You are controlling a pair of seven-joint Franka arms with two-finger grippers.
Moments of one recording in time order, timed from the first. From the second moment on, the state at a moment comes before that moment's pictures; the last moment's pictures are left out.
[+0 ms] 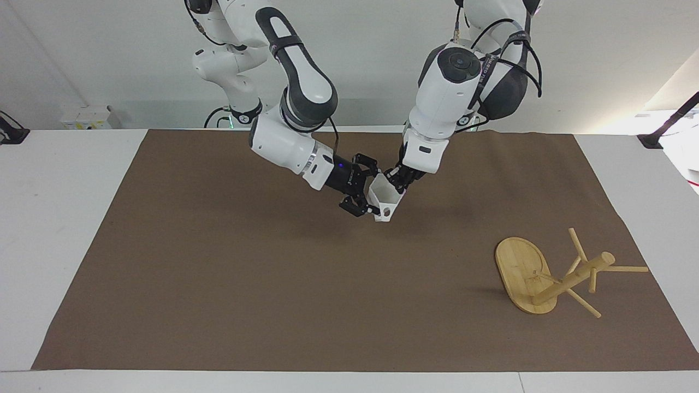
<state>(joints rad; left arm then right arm) -0.58 0.25 -0.01 -1.51 -0.12 1.80 -0.96 0.53 0.21 -0.02 -1.93 1.42 2.41 -1.72</state>
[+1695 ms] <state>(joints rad) -0.24 0.05 0.01 -2.15 -0.37 2.95 -1.04 -0.17 0.00 -0.02 -1.67 0.09 1.68 -1.41</state>
